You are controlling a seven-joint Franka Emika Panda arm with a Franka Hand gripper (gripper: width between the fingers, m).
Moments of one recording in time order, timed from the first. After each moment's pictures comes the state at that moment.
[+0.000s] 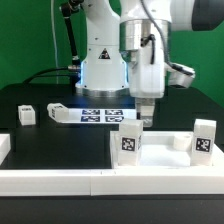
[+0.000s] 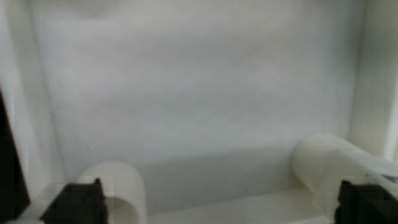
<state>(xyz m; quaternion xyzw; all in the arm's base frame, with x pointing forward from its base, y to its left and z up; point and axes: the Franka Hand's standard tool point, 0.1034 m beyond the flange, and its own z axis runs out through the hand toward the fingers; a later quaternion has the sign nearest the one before) 0.547 0.034 0.064 -0.68 0.72 -0.09 0.09</state>
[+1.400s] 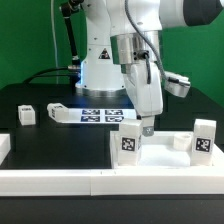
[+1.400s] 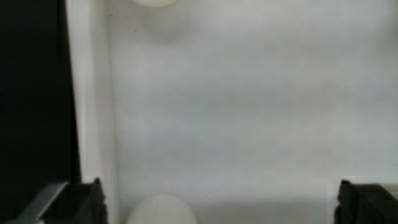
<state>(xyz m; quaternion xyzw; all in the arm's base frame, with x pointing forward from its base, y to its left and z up) 0.531 0.043 0.047 -0.70 0.71 0.01 0.08</state>
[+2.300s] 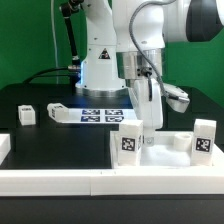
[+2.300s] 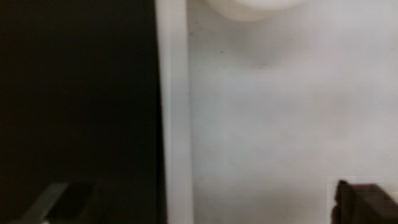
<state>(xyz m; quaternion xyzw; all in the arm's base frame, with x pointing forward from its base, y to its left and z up) 0.502 0.053 0.018 -0.69 0.72 0.01 0.06</state>
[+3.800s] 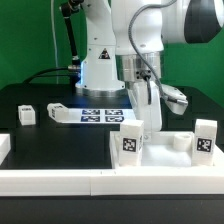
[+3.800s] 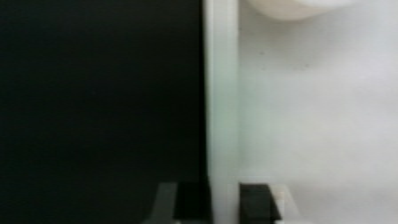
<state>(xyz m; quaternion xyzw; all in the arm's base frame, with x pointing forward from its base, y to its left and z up) 0.492 0.053 0.013 -0.70 0.71 0.03 0.05</state>
